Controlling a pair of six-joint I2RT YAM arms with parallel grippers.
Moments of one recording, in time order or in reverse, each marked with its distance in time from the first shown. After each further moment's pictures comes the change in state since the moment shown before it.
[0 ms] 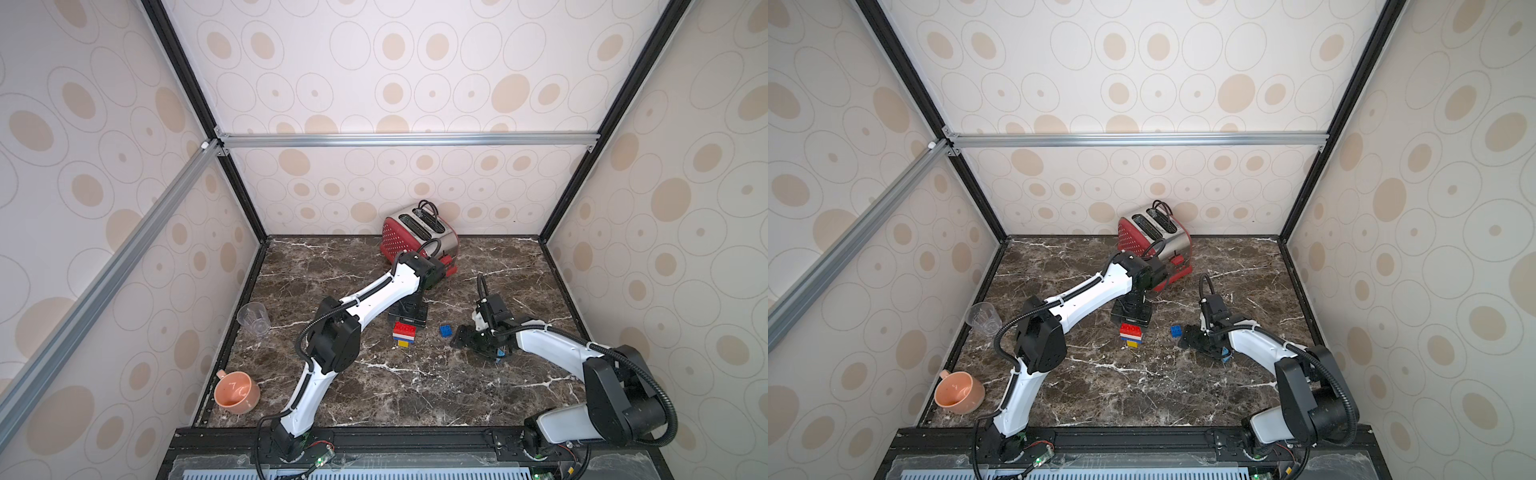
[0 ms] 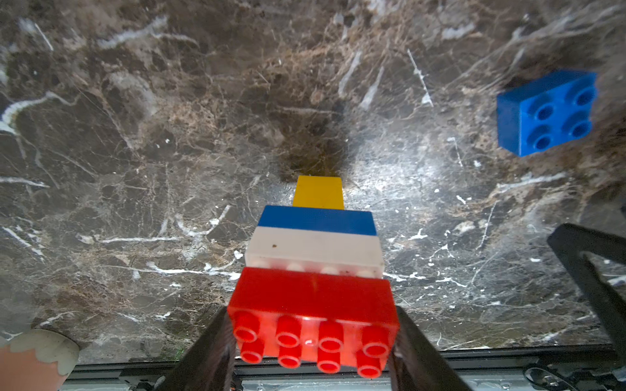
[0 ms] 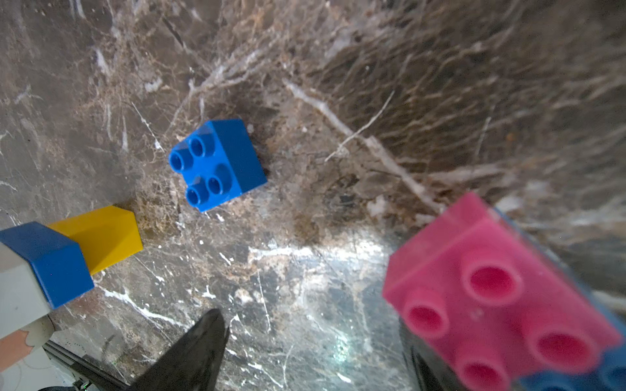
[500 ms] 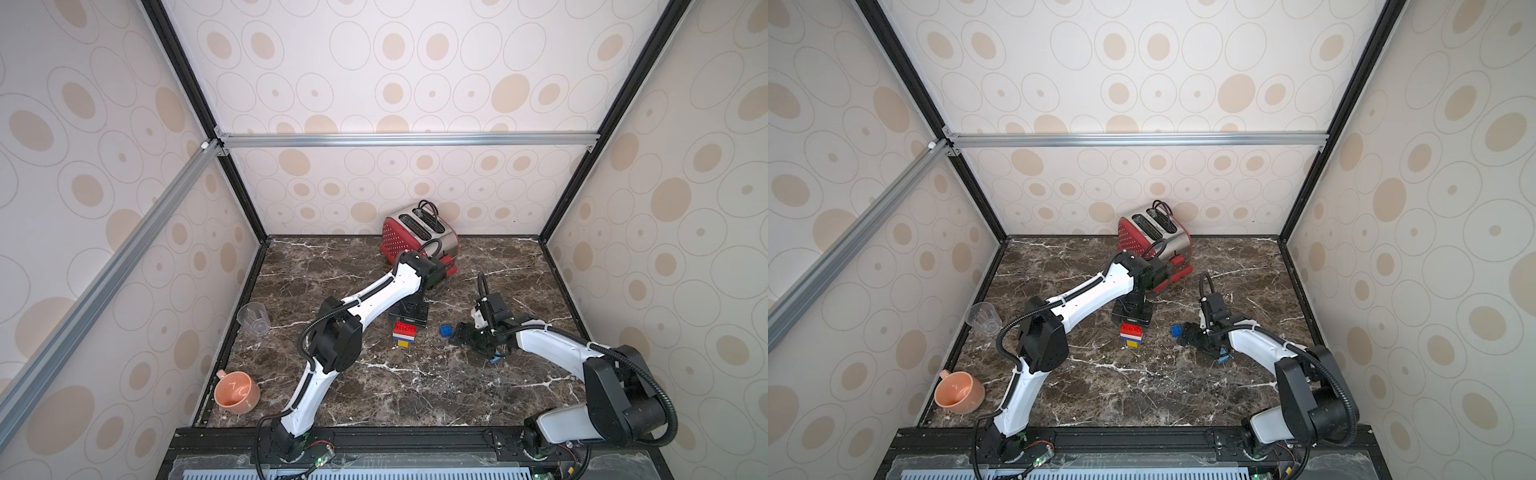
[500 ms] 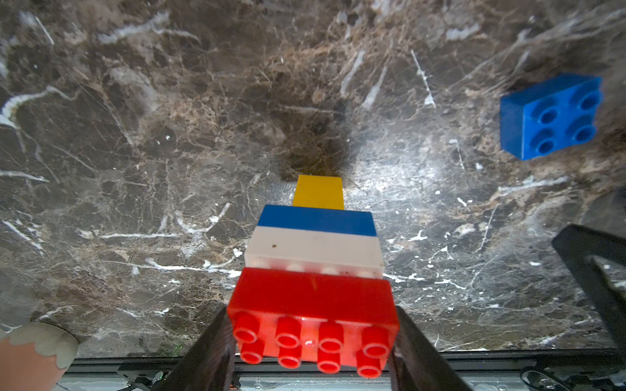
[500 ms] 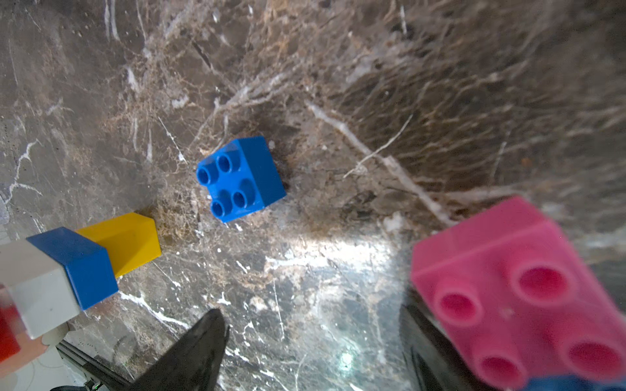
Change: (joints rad) left arm 0.001 0.016 0.020 -0.009 0.006 -0.021; right arm 0.000 0.000 0.006 0.034 -0.011 0.009
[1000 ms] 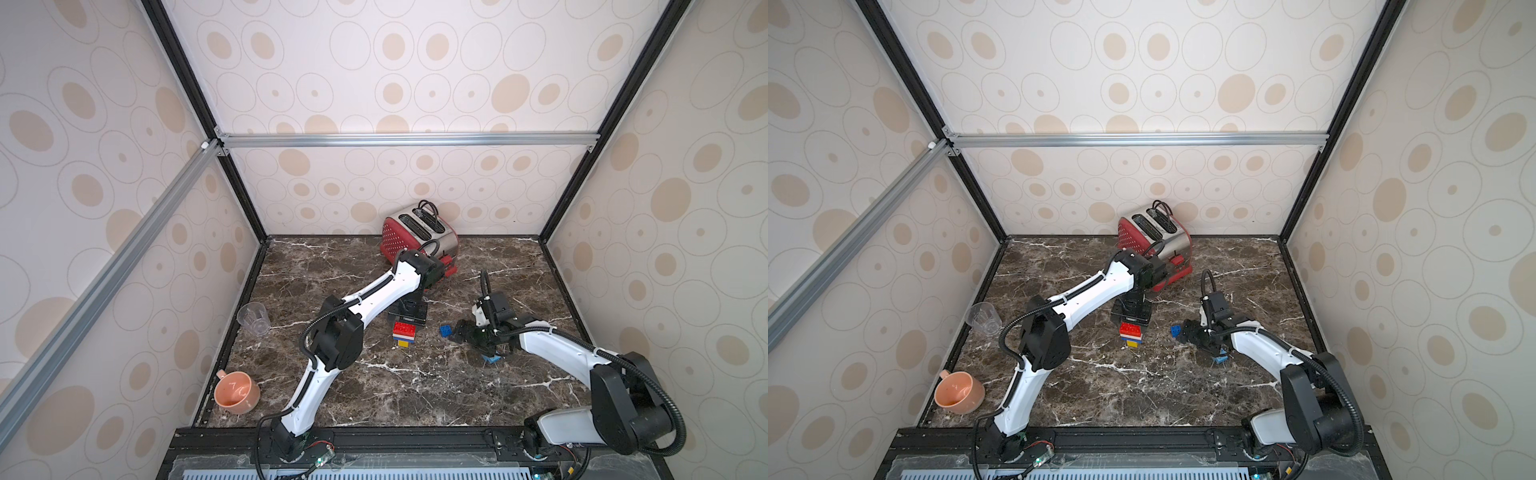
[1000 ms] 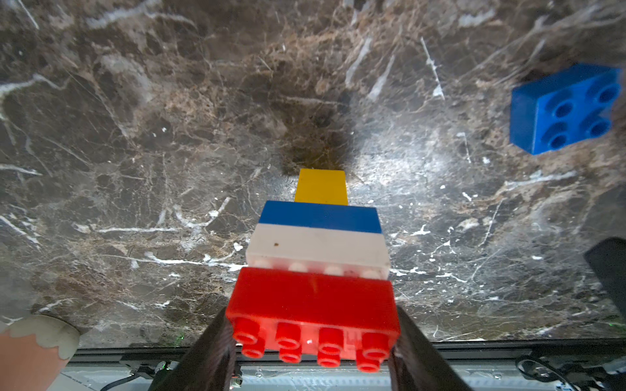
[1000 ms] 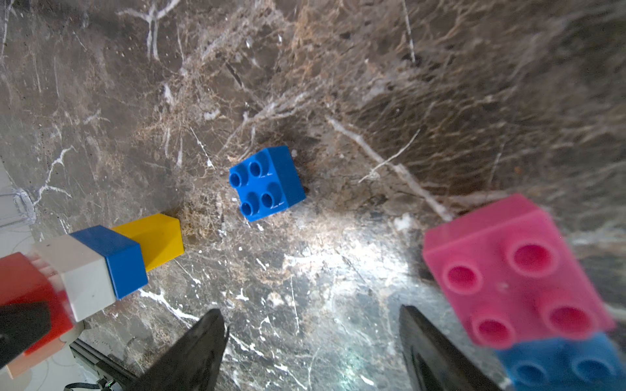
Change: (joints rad) left arm 0.004 0.024 0.028 -0.041 0.006 0.022; right arm 0.000 -0.043 0.003 -0.005 0.000 0.012
